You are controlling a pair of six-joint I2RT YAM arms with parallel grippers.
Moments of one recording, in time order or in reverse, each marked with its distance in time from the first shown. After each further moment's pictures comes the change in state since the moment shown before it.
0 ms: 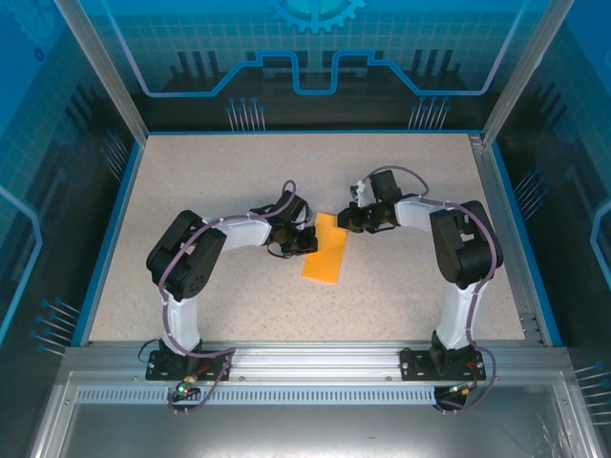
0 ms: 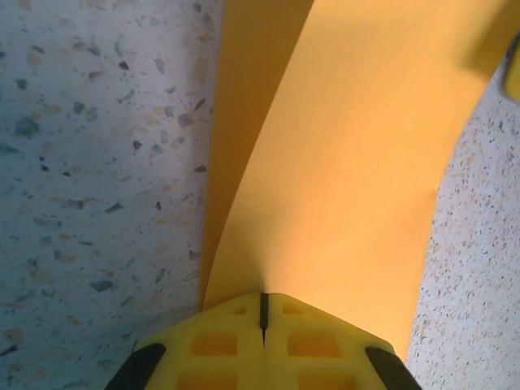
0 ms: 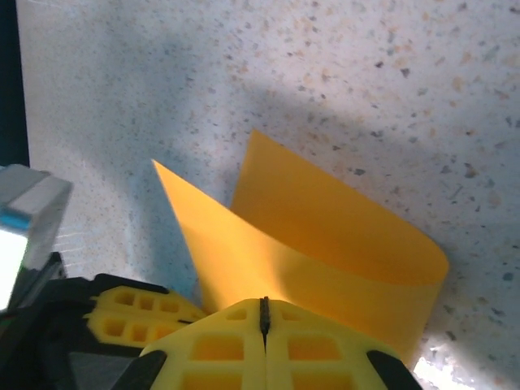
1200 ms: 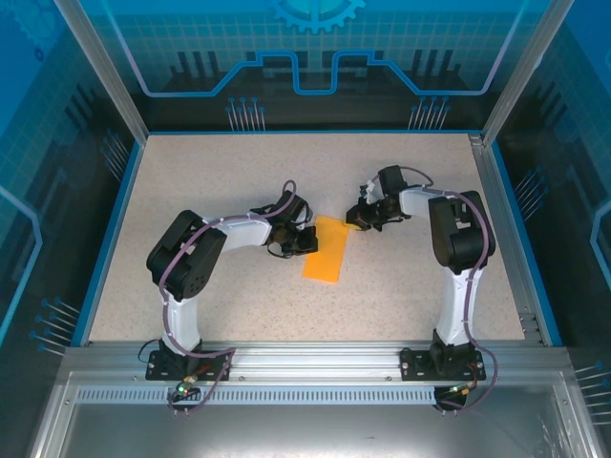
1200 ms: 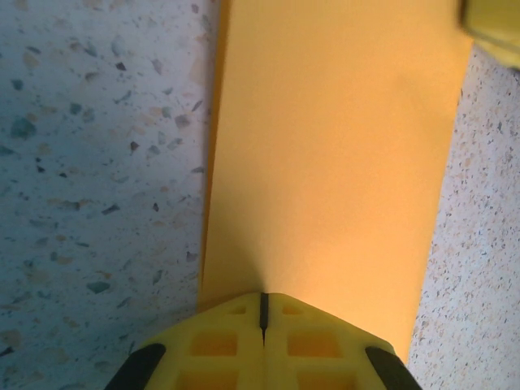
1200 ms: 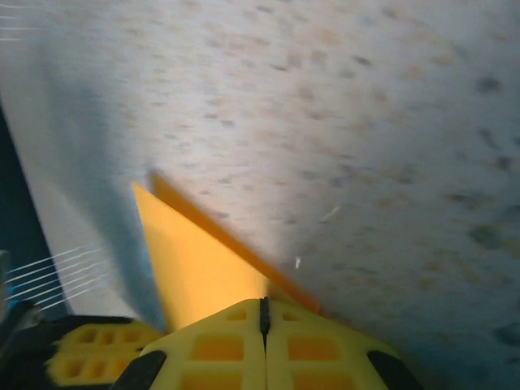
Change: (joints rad) left arm -0.001 0.001 0.002 0.000 -0.001 -0.003; right arm -0.087 0.140 0.143 -0.172 -0.052 0.023
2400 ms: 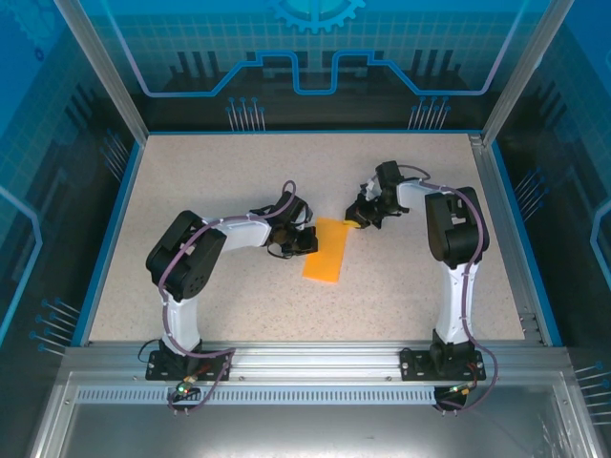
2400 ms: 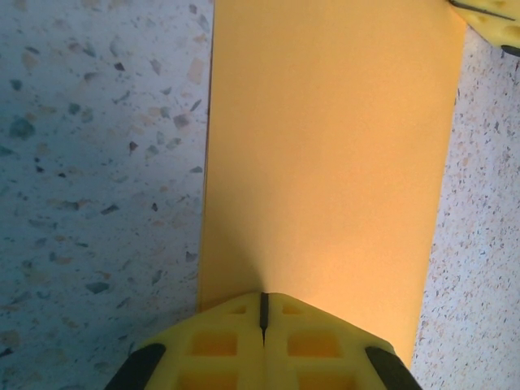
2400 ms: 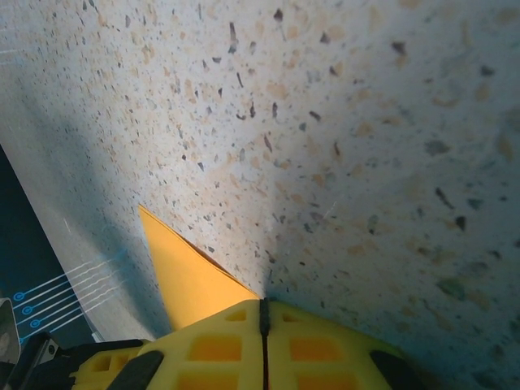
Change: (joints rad) left arm -0.001 -0.004 -0.013 0.019 0.000 0.000; right arm -0.002 0.058 0.121 -0.119 0.006 0.060
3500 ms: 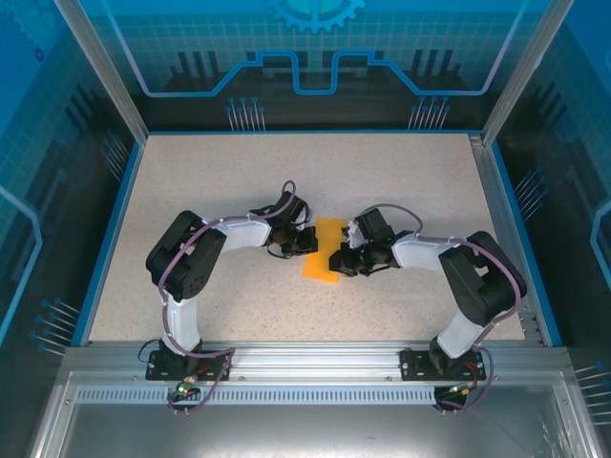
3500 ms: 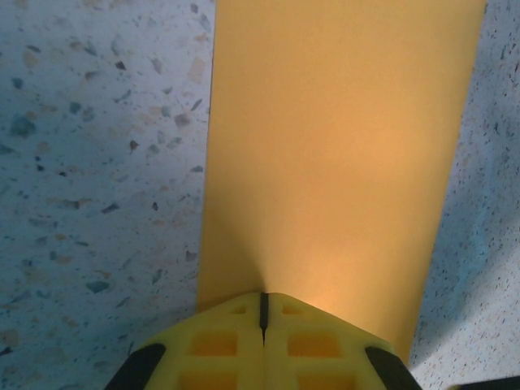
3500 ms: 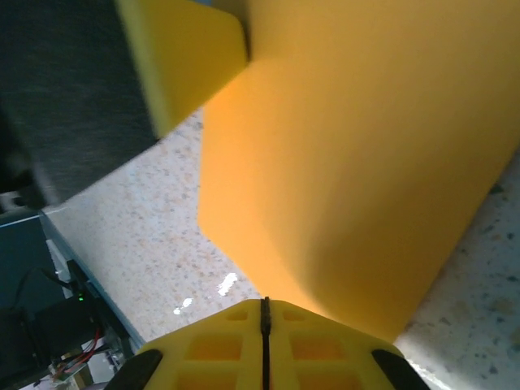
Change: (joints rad) left arm 0.000 -0.002 -0.002 0.002 0.001 -0.005; right arm 0.310 -0.482 -0.643 0.364 0.098 0.177
